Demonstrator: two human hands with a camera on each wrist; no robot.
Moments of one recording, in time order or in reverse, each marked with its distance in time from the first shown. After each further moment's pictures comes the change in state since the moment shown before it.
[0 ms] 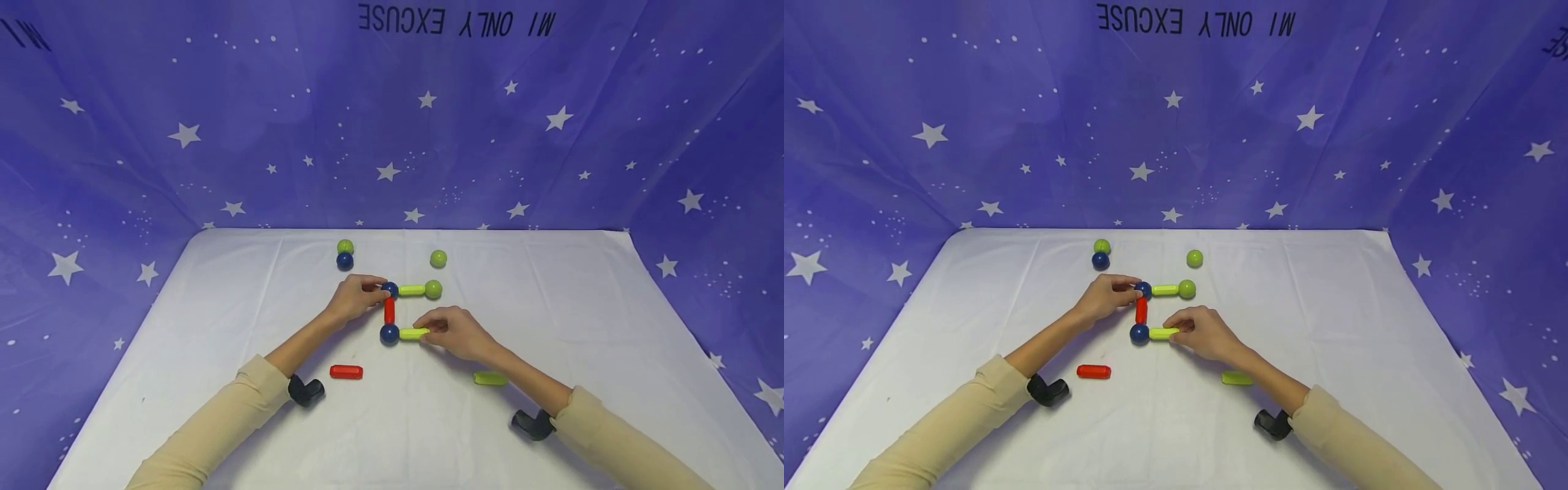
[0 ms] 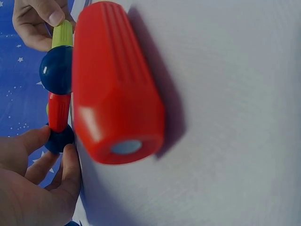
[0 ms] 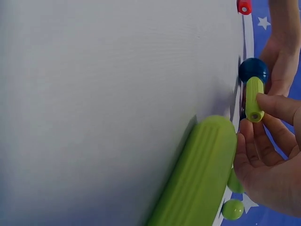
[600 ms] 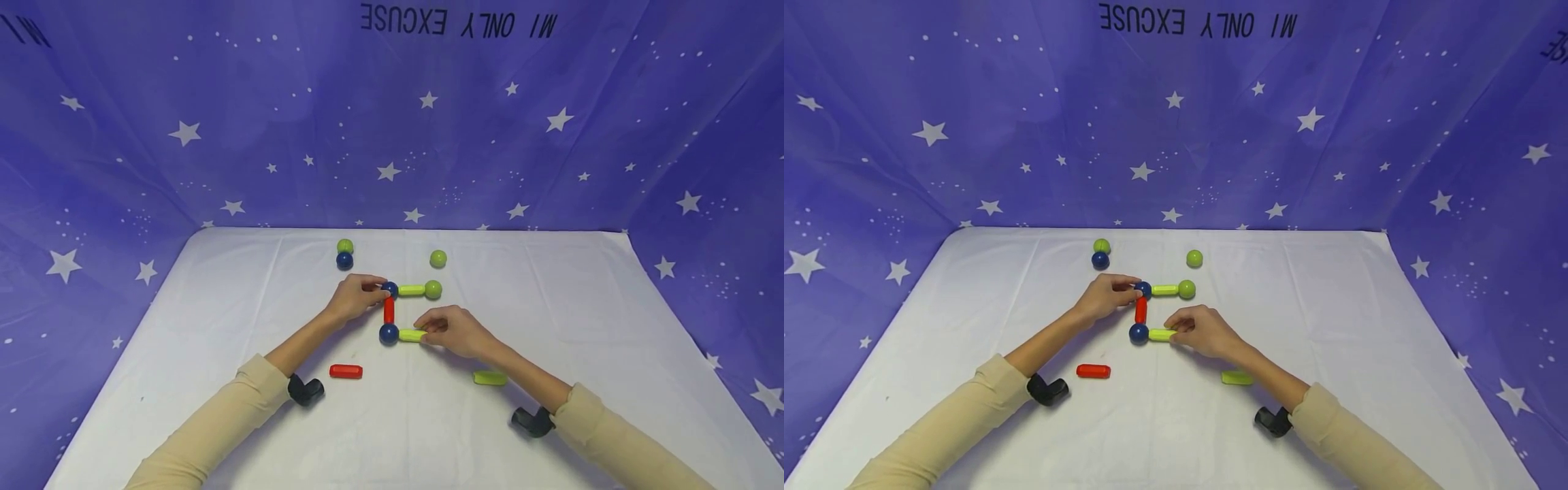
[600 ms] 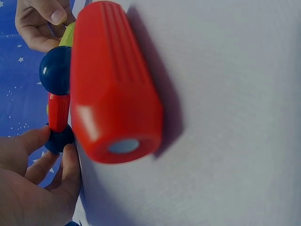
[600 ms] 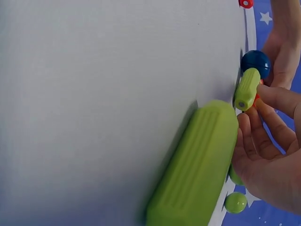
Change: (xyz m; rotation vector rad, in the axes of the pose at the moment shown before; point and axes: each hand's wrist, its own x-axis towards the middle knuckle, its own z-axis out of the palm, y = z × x) left_hand 0.000 -0.001 -0.001 -0.013 -0.001 0.015; right_hand 0.005 0.001 -0.002 0.000 -0.039 0.049
